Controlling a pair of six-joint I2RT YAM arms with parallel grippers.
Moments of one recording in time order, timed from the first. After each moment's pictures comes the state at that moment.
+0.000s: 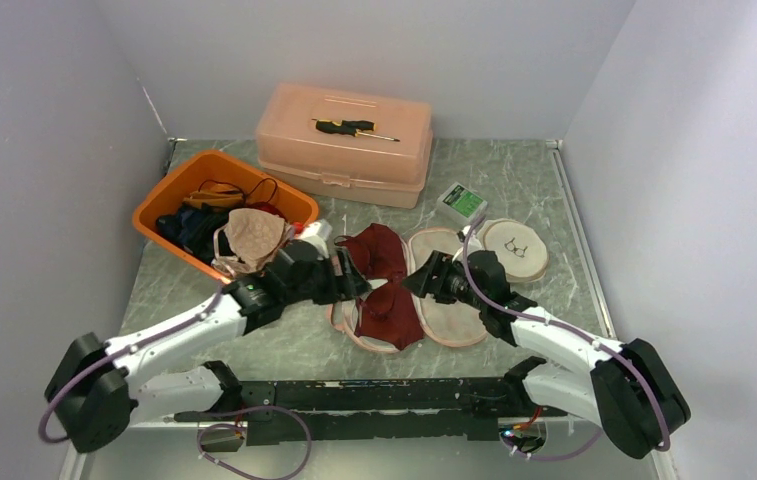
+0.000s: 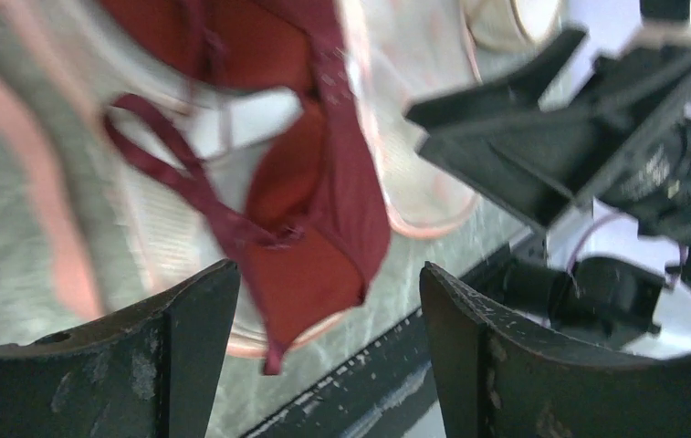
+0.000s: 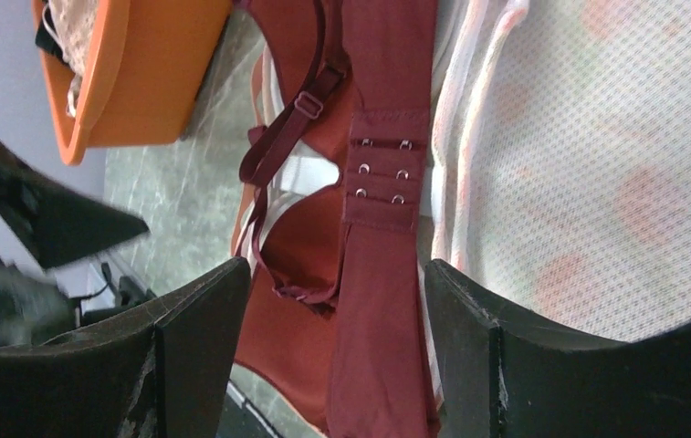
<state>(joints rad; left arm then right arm) -0.76 1.05 0.65 -0.16 0.04 -0.87 0.52 1.07 0.33 0.27 -0.26 0.77</state>
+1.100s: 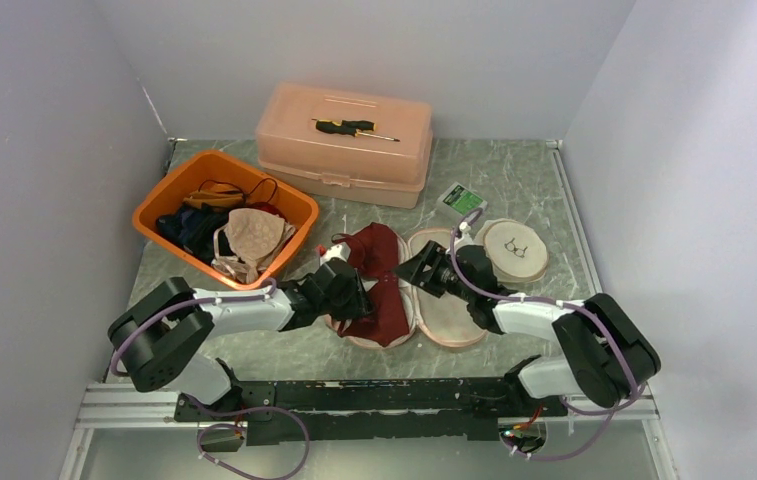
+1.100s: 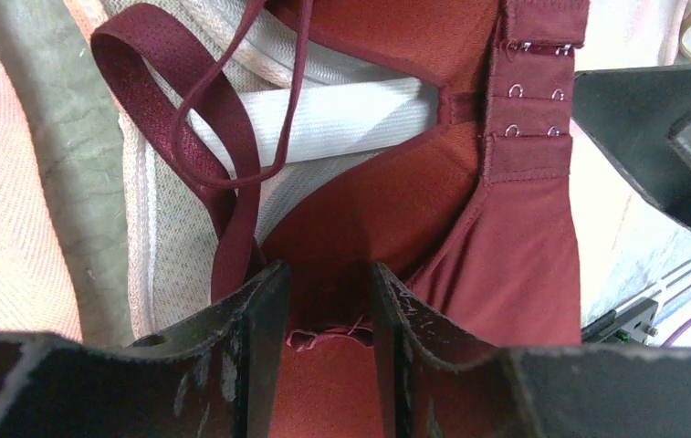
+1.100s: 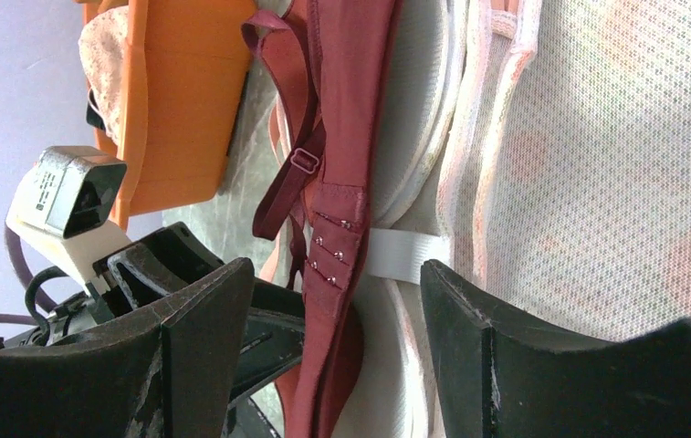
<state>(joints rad) -0.90 1.47 0.62 0.05 -0.07 -1.01 0.52 1.33 0.35 0.56 -0.24 0.97</state>
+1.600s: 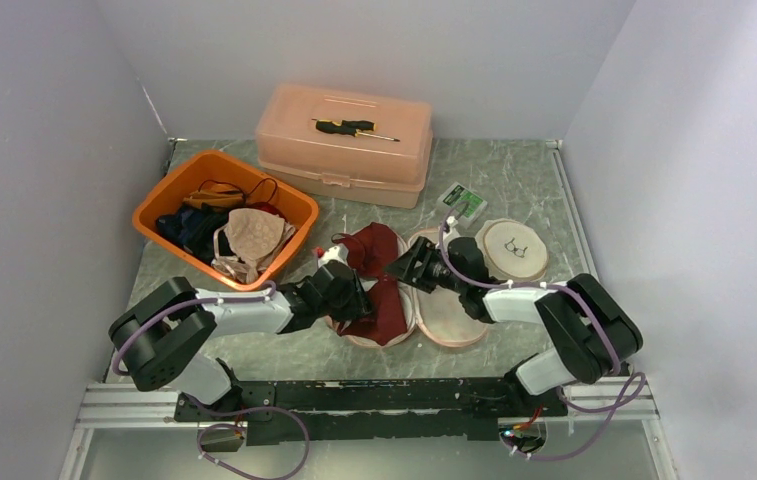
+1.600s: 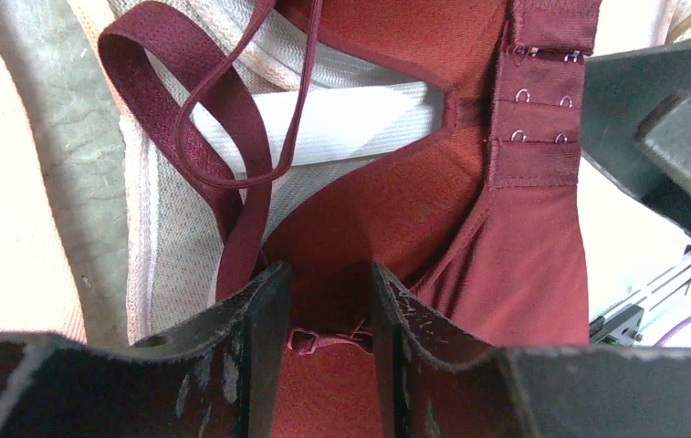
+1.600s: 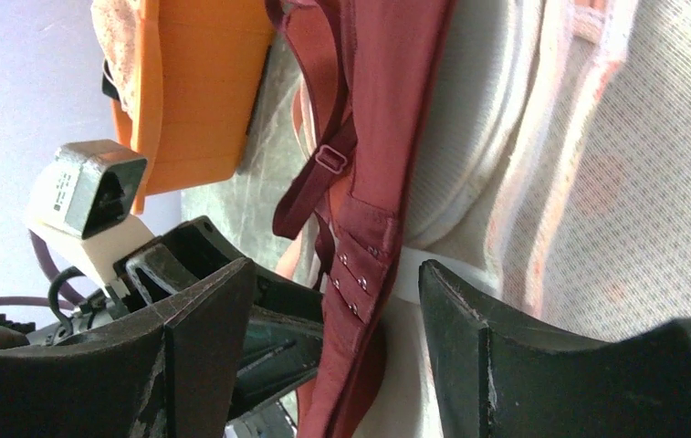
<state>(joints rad) -0.90 1.48 0.59 0.11 -0.08 -1.04 0.52 1.46 0.41 0.62 -0.35 0.98</state>
